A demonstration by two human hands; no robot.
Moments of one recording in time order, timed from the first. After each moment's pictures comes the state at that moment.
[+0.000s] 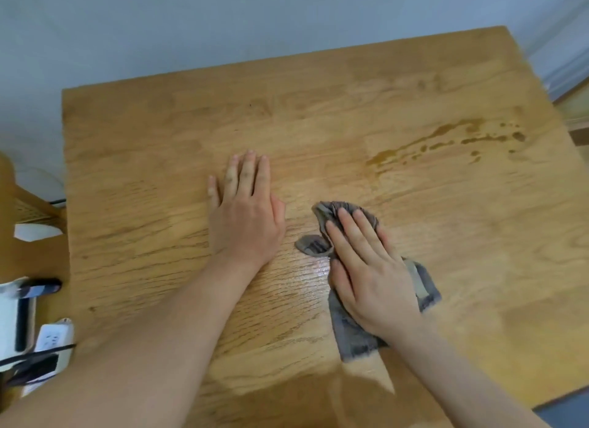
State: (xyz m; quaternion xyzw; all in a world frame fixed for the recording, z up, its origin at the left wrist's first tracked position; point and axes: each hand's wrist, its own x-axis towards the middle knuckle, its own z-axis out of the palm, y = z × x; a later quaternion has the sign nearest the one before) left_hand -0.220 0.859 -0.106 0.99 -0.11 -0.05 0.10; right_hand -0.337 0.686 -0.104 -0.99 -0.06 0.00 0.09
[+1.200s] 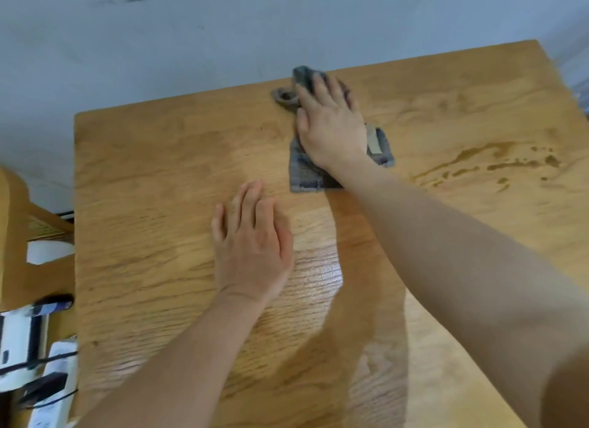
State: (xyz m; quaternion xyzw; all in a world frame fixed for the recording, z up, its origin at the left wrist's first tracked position) left_hand -0.215 0.860 -0.107 0.98 -0.07 -0.02 0.16; right_hand -0.067 0.702 -0.110 -1.00 0.00 -0.01 0.10
